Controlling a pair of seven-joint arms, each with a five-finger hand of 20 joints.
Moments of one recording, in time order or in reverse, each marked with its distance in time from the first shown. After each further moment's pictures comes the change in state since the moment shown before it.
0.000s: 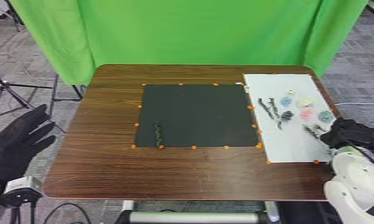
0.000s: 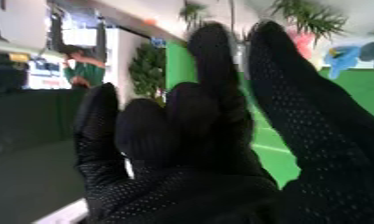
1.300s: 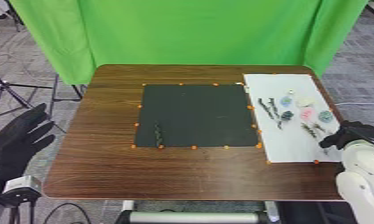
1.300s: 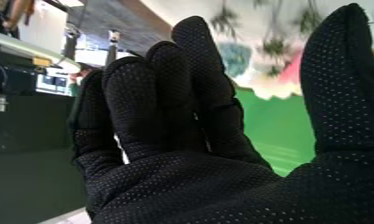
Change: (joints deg) left arm -0.1 0.3 -0.3 0.0 0.0 -0.1 0.0; right arm 0.4 1.2 3.5 -5.6 6.9 -18.0 4.4
